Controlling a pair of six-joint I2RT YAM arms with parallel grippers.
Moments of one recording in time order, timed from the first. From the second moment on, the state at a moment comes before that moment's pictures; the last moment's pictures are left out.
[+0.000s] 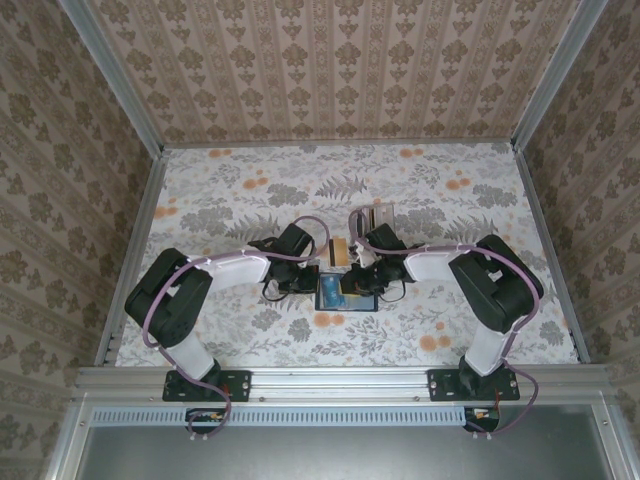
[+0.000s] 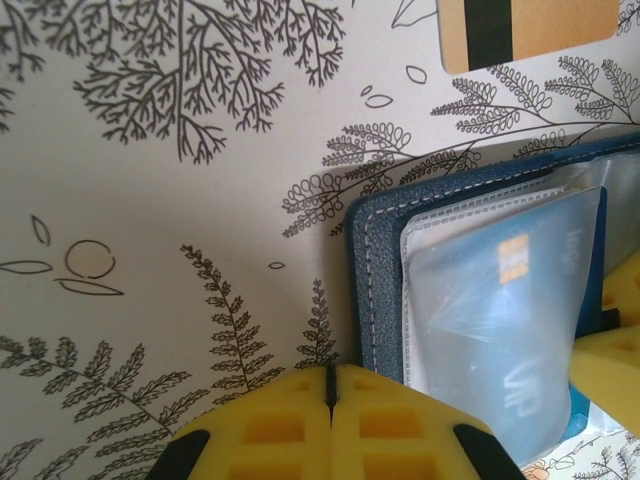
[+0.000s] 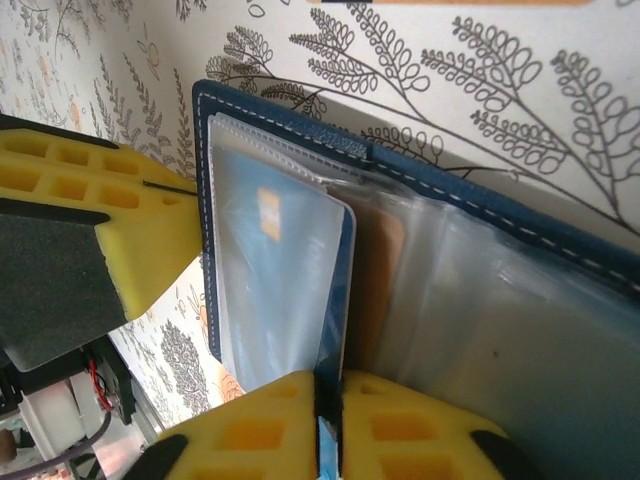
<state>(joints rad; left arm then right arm) -0.73 1.67 0.86 -0.39 0.27 -0.59 0.55 1.77 0.80 -0.11 -0.66 0.60</state>
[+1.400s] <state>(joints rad) -0.73 1.62 0.78 -0.28 0.29 -0.61 0.68 1.64 0.80 -0.21 -0.41 0.71</state>
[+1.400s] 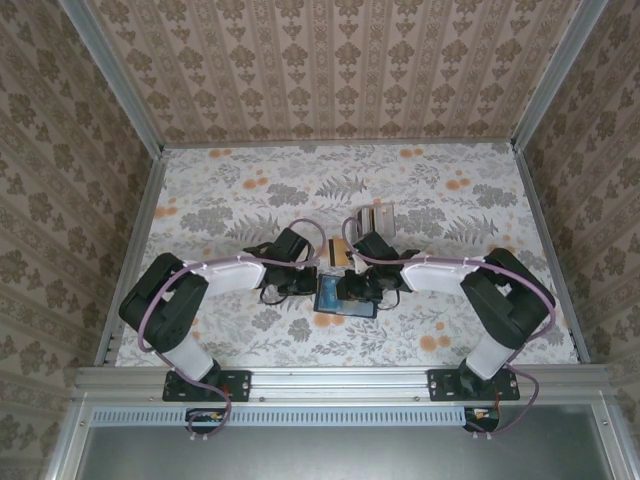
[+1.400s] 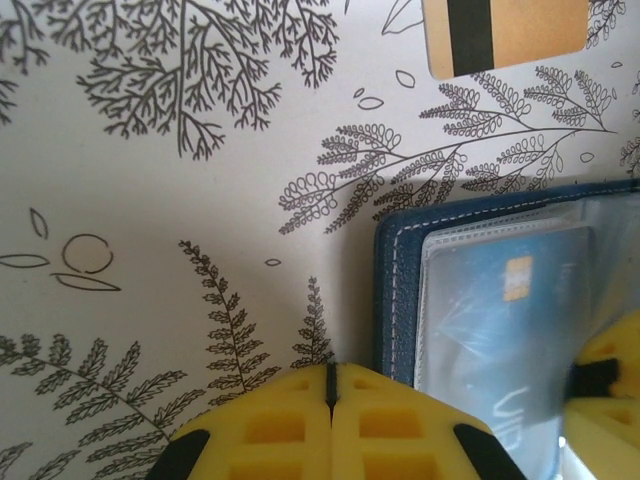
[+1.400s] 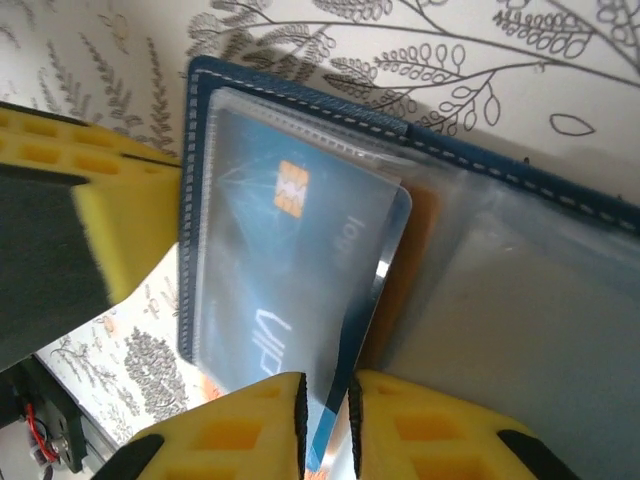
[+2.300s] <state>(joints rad) -0.73 1.62 0.76 -0.24 0.30 -0.62 0.70 1.44 0.62 -0.25 -0.22 0.85</state>
